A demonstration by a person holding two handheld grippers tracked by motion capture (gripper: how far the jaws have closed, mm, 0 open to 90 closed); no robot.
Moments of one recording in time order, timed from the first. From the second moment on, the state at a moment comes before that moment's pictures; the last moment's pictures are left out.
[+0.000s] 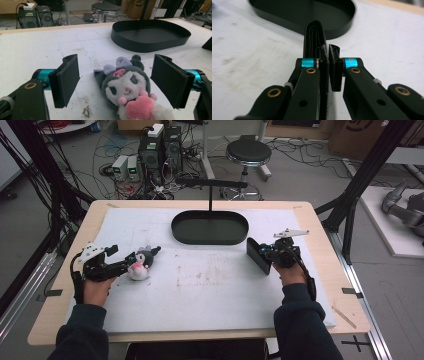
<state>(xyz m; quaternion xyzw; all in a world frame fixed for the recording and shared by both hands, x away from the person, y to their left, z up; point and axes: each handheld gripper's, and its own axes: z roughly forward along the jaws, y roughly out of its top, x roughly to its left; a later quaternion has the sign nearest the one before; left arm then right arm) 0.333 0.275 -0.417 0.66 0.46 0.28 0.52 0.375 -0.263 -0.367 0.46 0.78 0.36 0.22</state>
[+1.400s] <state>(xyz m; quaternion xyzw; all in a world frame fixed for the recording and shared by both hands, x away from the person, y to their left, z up) 0.333 0.274 -0.417 0.66 0.46 0.28 0.52 0.355 -0.293 -0.377 0.42 0.75 0.42 0.30</state>
